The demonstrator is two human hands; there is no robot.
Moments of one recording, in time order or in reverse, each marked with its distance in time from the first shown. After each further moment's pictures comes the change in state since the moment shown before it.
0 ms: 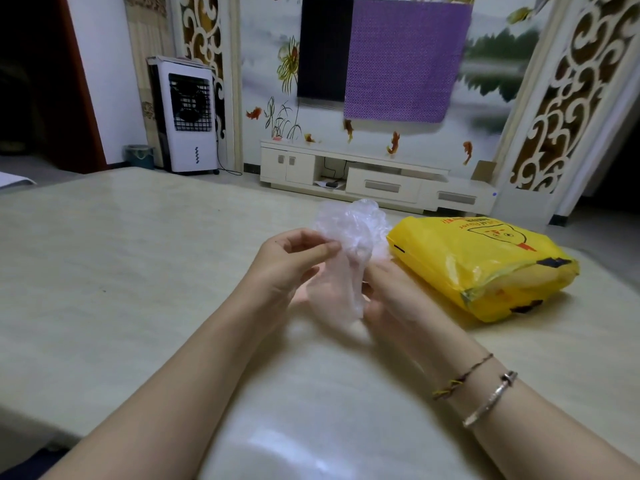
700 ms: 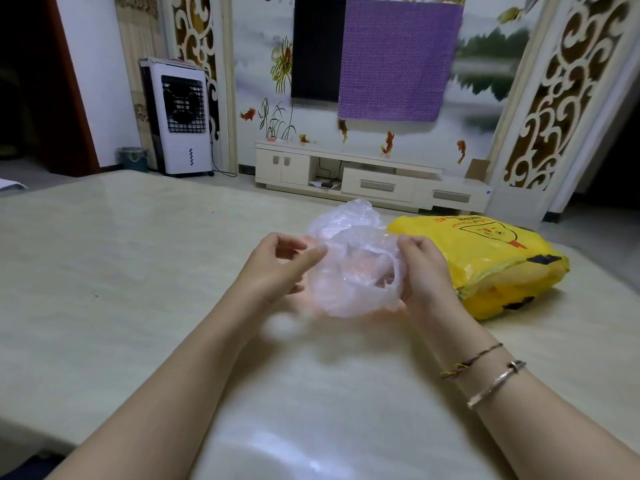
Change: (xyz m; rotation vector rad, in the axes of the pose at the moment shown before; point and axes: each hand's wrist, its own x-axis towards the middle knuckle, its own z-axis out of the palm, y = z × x) left_hand -0.004 0.002 -0.005 0.334 0.151 -0.027; right_hand 0.014 -0.014 -0.035 0.000 0.470 -0.090
